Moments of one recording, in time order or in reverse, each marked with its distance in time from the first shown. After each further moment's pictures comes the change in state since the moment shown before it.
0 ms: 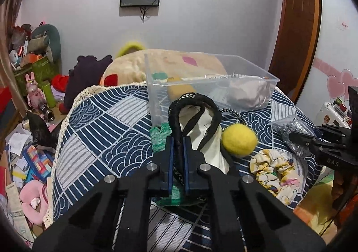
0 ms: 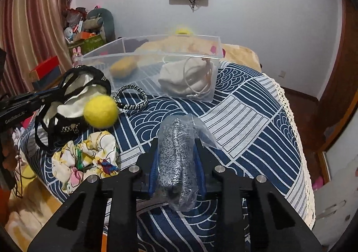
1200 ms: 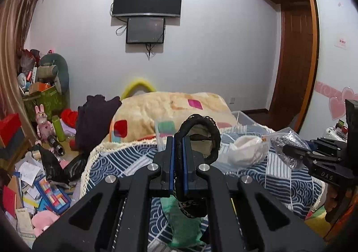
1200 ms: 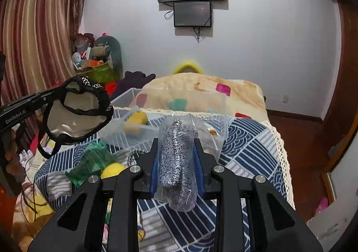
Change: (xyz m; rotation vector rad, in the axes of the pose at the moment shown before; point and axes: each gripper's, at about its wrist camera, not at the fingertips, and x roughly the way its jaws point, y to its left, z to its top) left arm -0.046 0.004 0.074 0.017 -0.217 0.044; right arm -0.021 0.008 0.068 -0.013 -0.186 0.041
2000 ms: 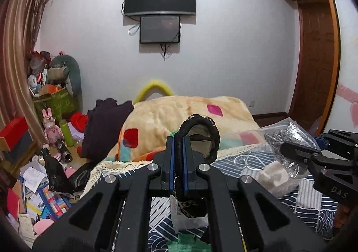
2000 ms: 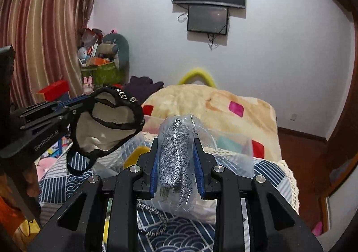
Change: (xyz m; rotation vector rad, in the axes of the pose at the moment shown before) left arm 0.080 0.004 0.027 -0.010 0.000 0.122; right arm 0.069 0.024 0.058 -0.094 0.002 0.032
